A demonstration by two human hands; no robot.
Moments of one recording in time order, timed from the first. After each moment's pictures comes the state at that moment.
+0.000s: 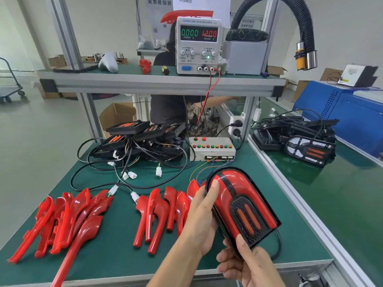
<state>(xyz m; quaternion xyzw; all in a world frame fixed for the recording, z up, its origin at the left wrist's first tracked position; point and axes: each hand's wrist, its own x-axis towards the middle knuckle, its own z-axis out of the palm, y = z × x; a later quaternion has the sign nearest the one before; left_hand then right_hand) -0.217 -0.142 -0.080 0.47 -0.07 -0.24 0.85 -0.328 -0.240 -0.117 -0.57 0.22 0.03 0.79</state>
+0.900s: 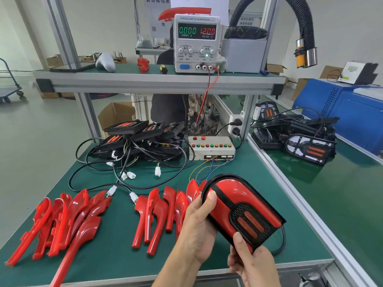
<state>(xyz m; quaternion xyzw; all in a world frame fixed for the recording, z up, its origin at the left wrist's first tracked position) -0.229 -0.131 -0.084 0.40 -0.09 -0.23 0.88 -0.312 -0.240 -0.146 -0.59 0.26 -0.14 0.75</state>
